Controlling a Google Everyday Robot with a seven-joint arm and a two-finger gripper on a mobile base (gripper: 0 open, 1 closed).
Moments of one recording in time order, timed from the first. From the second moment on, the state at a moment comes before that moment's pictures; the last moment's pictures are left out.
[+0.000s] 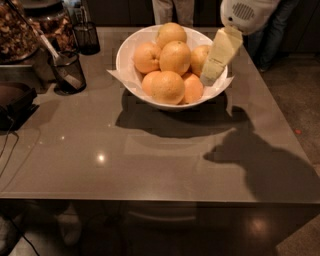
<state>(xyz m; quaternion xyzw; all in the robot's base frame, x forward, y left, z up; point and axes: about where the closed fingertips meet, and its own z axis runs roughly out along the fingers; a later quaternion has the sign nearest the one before) 0.569 -0.151 0.999 -0.50 0.85 -0.04 0.17</state>
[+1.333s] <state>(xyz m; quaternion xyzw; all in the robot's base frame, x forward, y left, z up) 0.604 -0.092 1.007 -0.51 0.84 -0.05 0.20</state>
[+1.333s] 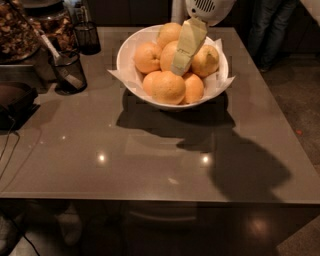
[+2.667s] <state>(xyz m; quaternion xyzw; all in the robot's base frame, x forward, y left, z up) 0.647 -0.066 1.000 -0.50 0.84 -0.03 0.19</state>
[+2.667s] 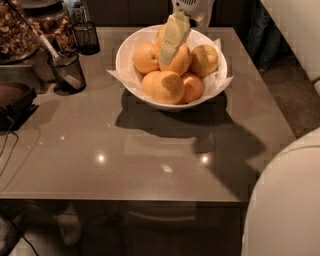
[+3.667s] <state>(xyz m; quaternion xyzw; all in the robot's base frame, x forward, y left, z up) 0.658 -0.055 0.997 -0.51 0.84 -0.02 0.18</state>
